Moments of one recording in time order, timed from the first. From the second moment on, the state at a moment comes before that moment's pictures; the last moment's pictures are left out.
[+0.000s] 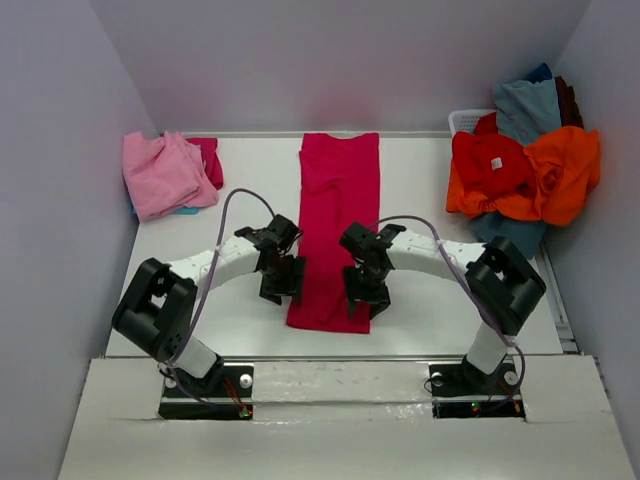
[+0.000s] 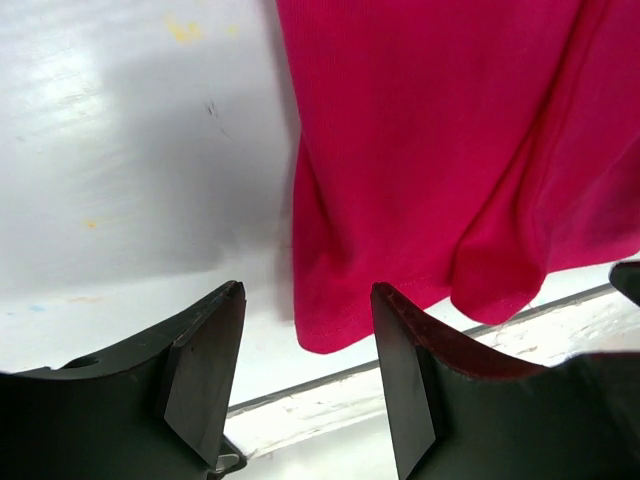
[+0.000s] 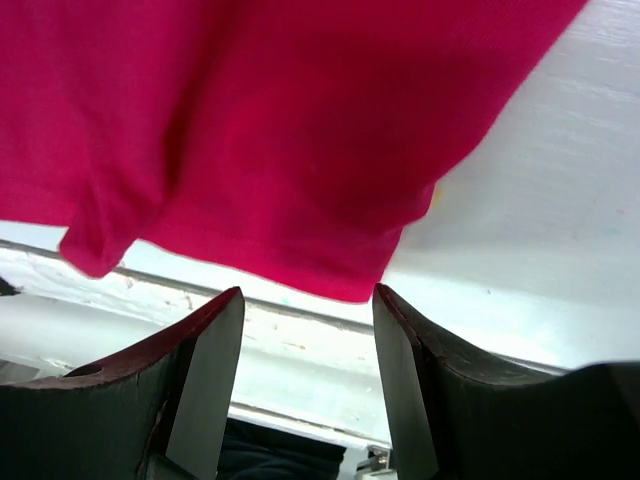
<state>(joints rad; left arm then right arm) -0.60 1.53 0.90 -0.72 0.18 -0.47 0.81 1.74 1.15 -0.89 -0.25 0.76</state>
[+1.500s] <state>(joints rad) -0.33 1.25 0.36 -0.26 0.74 -0.81 0.81 1.19 0.44 -0.28 -0.26 1.32</state>
